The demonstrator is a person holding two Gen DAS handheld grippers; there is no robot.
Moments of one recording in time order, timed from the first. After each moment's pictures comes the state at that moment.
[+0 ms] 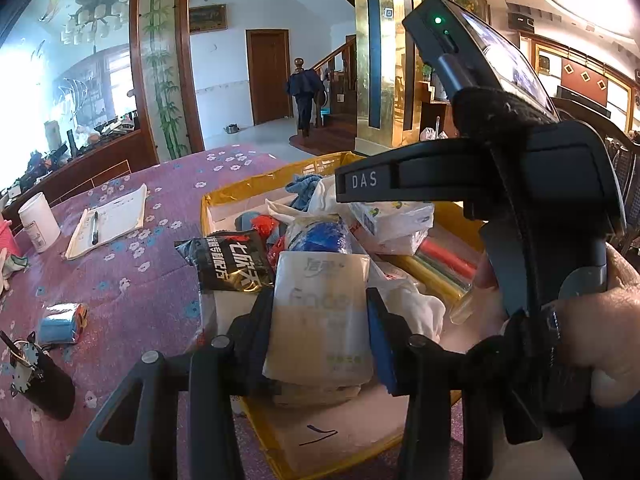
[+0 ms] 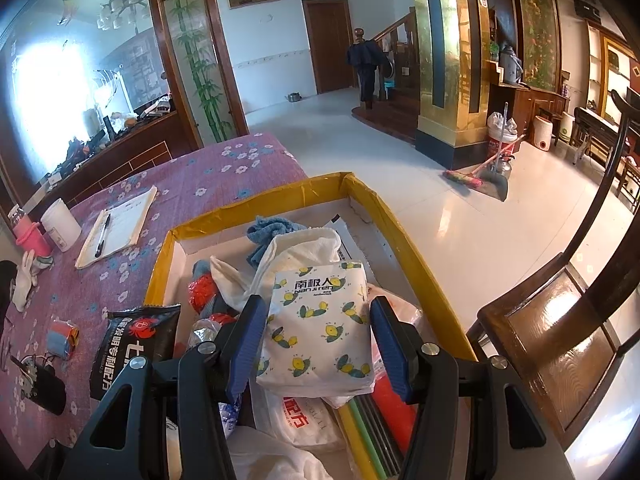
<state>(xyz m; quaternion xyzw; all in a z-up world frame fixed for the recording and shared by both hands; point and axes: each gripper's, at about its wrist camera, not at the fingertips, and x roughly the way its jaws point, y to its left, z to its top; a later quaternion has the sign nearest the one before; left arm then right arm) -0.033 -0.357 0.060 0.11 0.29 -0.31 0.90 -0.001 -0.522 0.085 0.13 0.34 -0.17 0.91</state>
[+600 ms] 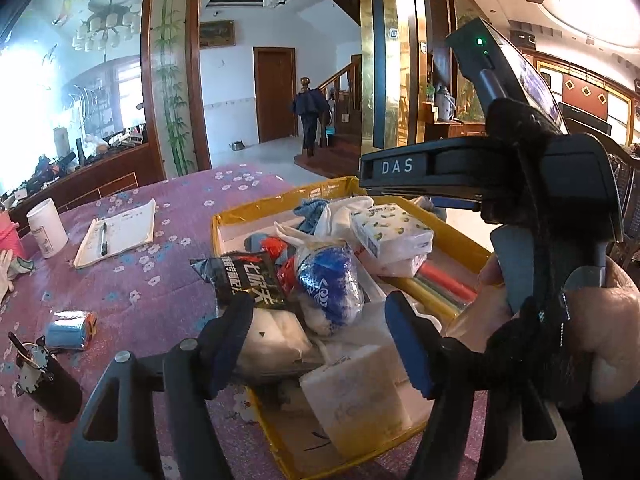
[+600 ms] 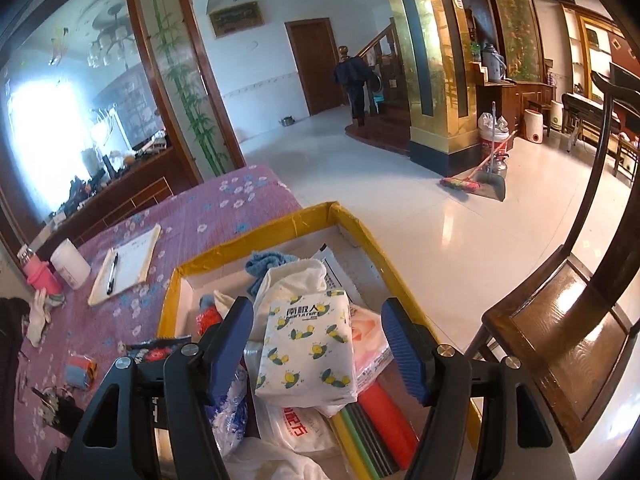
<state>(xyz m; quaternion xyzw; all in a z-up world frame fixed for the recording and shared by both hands) -0.033 -0.349 0.071 0.10 0.25 -0.31 0.91 -0.017 -0.534 0.101 0.17 0.29 -0.18 0.92</state>
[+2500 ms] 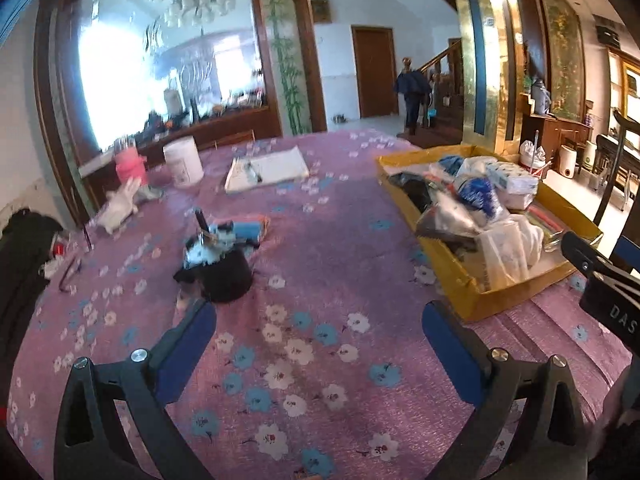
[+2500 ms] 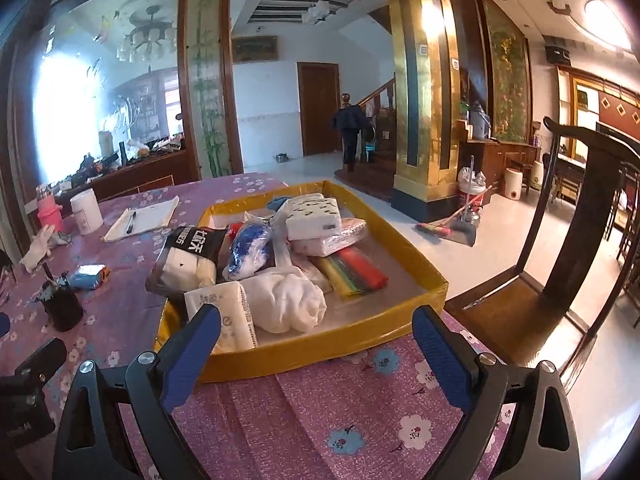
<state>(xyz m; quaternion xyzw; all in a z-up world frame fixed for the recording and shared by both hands) -0.084 -0.205 0.067 0.09 0.30 -0.12 0.94 -0.165 -0.420 0.072 0.07 0.23 -0.22 0.95</state>
